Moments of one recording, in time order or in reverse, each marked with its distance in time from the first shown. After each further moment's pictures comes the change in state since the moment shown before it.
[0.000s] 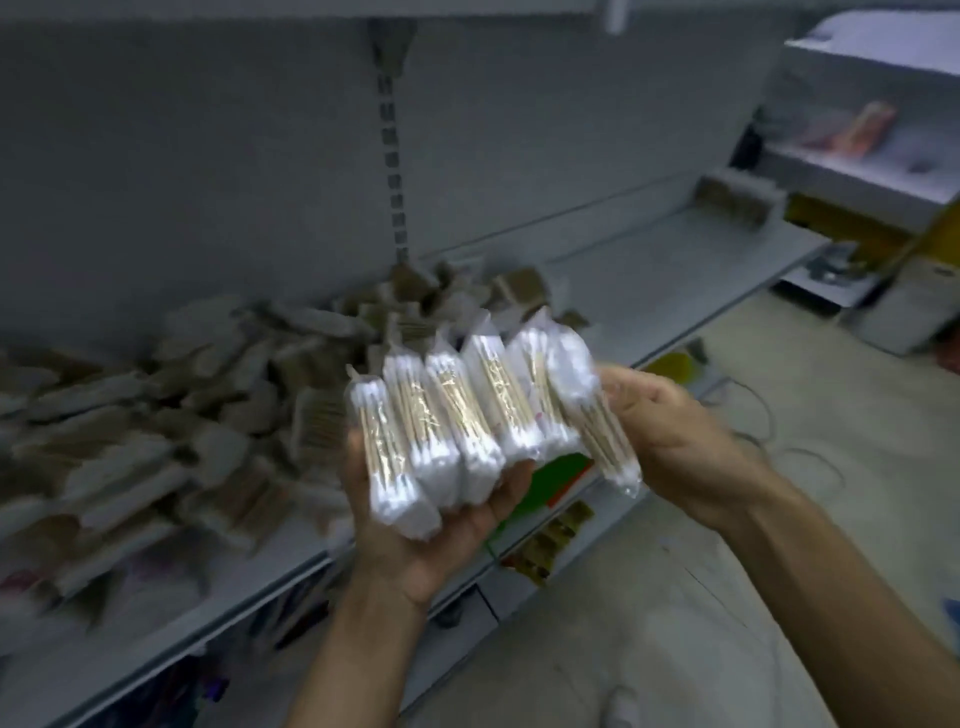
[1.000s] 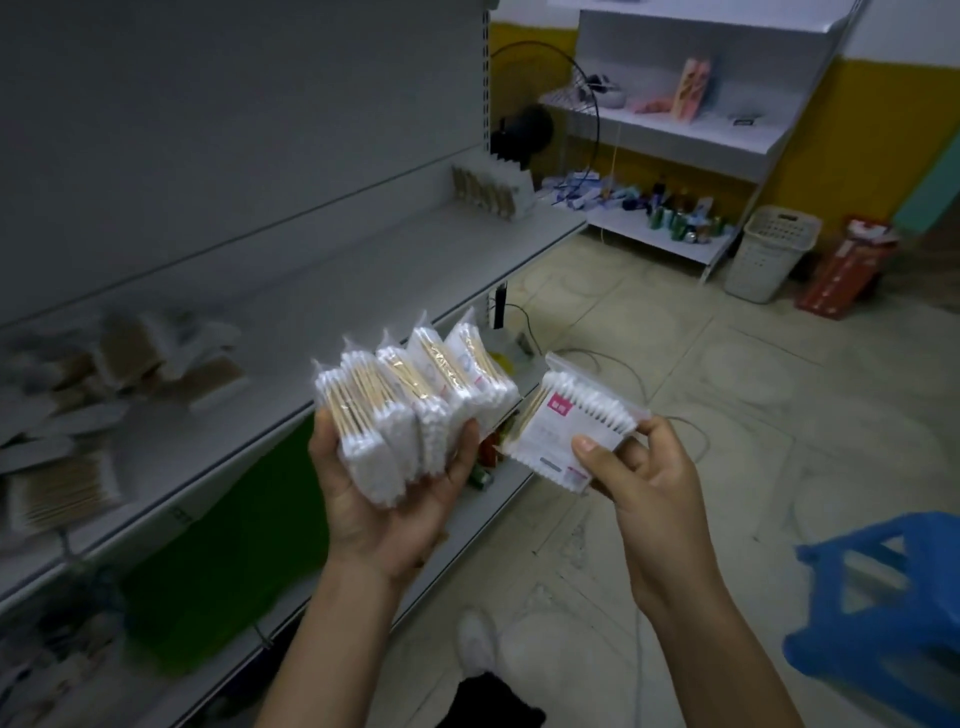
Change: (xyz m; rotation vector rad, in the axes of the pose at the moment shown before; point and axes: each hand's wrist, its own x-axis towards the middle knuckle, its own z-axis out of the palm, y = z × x) left_hand 0.167 -0.378 0.110 0.056 -0.206 -0.133; right_hand -0.119 0.067 -0.381 0.301 0.781 -0.137
